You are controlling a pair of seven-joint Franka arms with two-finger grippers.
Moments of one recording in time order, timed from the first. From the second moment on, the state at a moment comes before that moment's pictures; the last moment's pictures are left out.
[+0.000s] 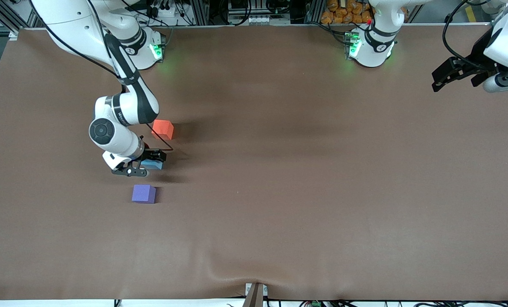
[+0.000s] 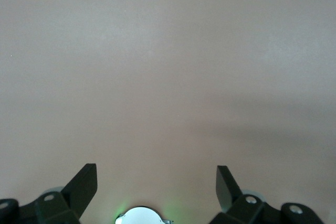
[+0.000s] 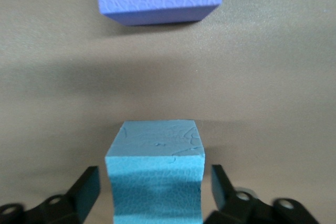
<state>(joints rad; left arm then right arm) 0.11 -0.14 -0.22 -1.65 0.00 1.48 -0.23 0.30 0.38 -0.09 -2.16 0.10 2.41 0.23</state>
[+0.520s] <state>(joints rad) 0.12 -0.14 -0.22 -1.66 0.00 1.48 -0.20 0.19 0.34 -0.10 -1.52 0.12 1.66 0.22</state>
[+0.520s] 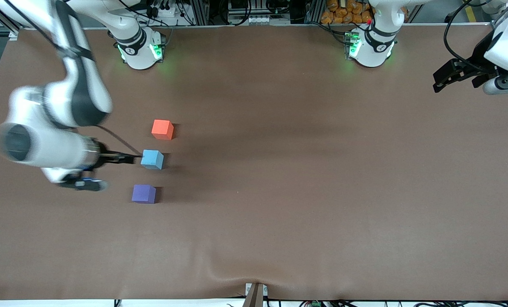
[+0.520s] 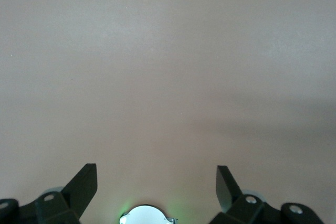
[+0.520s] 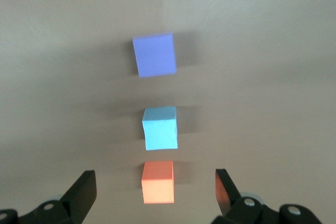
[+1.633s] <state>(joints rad) 0.12 -0.15 -0.22 -1.66 0.00 1.48 -0.19 0.03 -0.02 -0.11 -1.45 0.04 1.40 0.10</state>
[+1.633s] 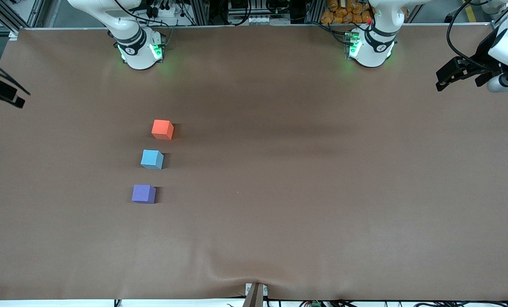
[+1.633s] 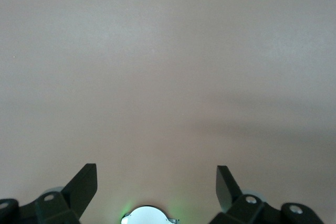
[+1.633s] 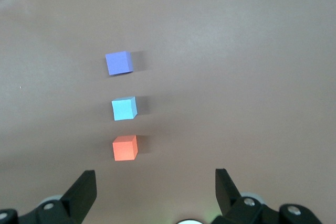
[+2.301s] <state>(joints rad) 0.13 -0.15 -0.21 -1.64 0.00 1.48 -0.19 0.07 -0.07 -0.09 -1.56 -0.02 1.48 0.08</state>
